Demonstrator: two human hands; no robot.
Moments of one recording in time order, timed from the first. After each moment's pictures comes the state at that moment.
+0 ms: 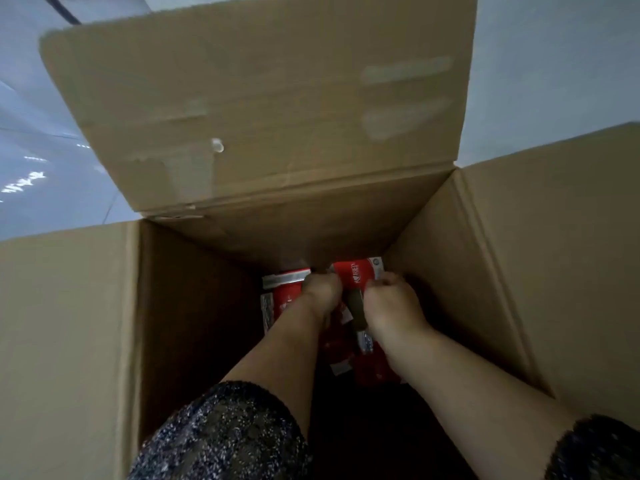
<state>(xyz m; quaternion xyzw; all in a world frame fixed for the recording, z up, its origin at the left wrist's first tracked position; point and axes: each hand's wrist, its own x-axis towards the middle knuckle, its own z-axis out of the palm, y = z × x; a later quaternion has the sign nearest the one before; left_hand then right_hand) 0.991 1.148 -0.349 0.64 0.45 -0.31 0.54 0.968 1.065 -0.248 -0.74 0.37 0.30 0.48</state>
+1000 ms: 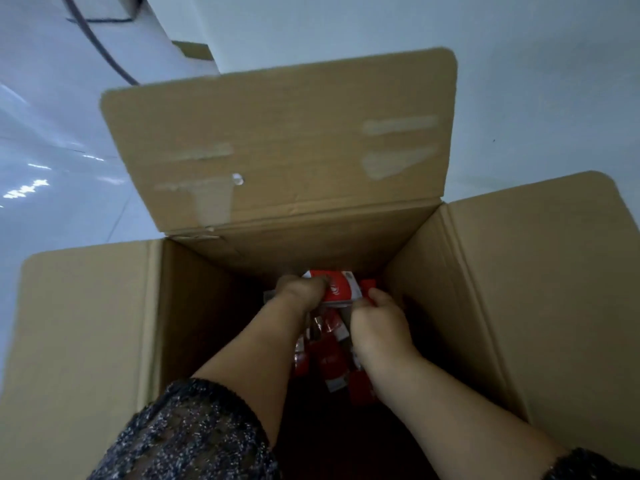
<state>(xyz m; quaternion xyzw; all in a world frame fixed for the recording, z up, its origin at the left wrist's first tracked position) 1.004 1.169 -0.295 0.65 0.47 -0.25 0.54 0.960 1.078 -0.223 -0.71 0.38 0.27 0.53</state>
